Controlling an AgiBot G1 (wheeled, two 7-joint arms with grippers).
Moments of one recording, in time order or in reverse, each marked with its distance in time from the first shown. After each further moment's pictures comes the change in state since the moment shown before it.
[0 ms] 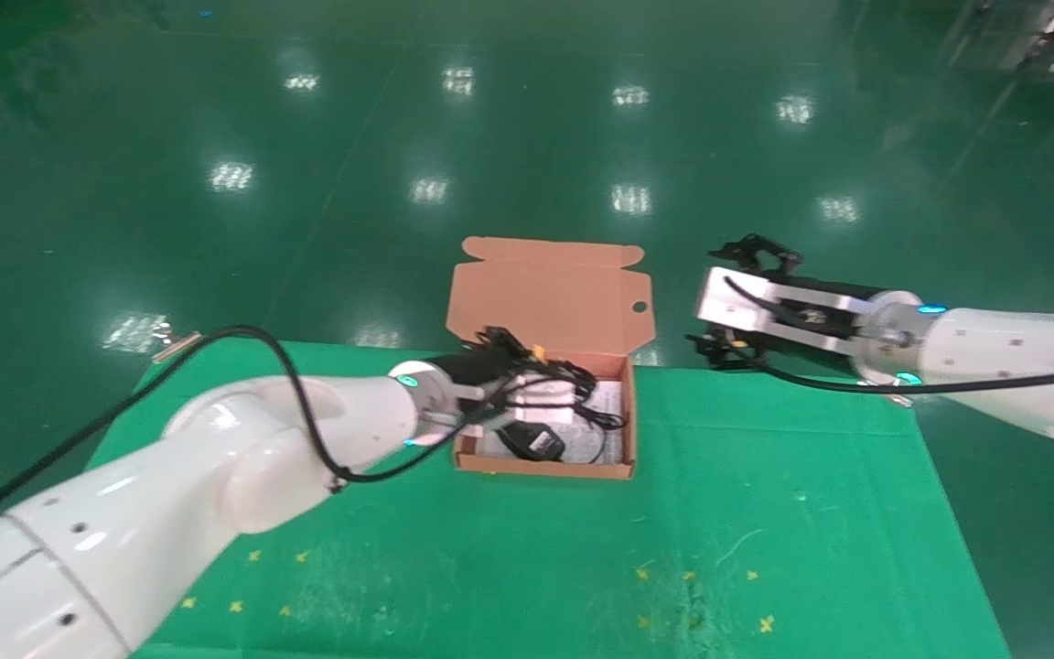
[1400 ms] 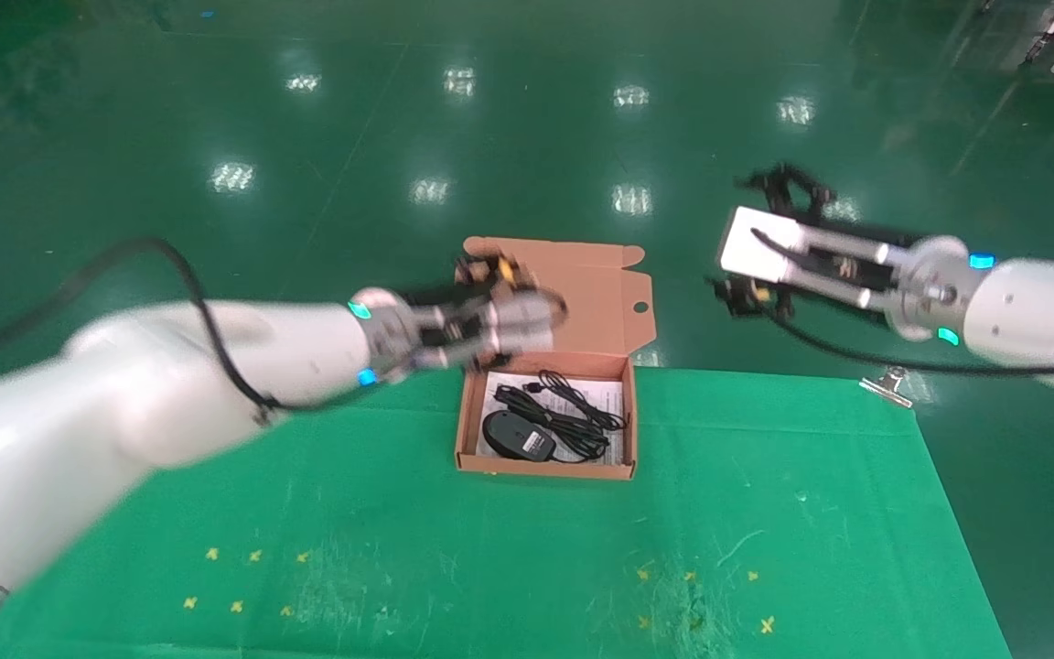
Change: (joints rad) left arm -0.106 -0.097 0.193 -0.073 -0.253 -0.083 -0.007; right arm 0.011 0.102 -0.016 0.199 -0.129 0.049 0.173
